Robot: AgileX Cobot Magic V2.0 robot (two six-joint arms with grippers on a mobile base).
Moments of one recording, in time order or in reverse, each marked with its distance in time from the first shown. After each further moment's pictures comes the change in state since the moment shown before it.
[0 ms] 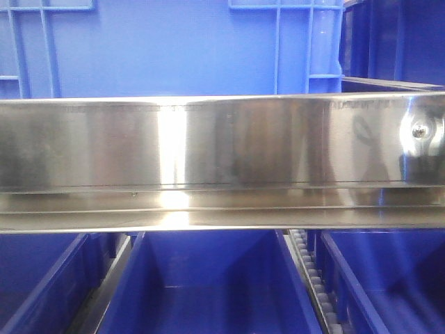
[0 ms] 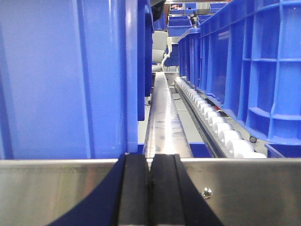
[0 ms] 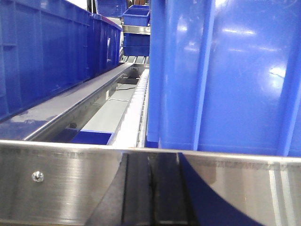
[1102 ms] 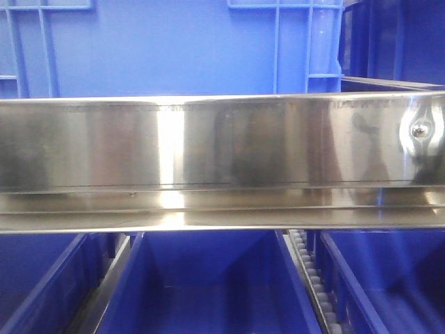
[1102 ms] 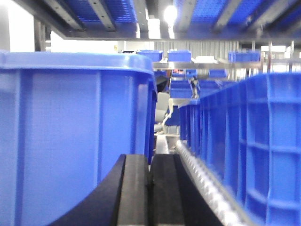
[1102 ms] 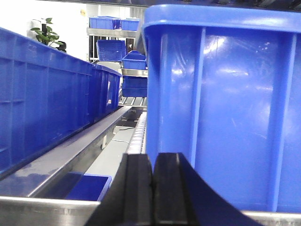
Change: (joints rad) left arm 0.000 0.000 0.000 -0.094 -0.256 0.000; right arm 0.000 0.000 0.000 -0.002 -0.170 -0.002
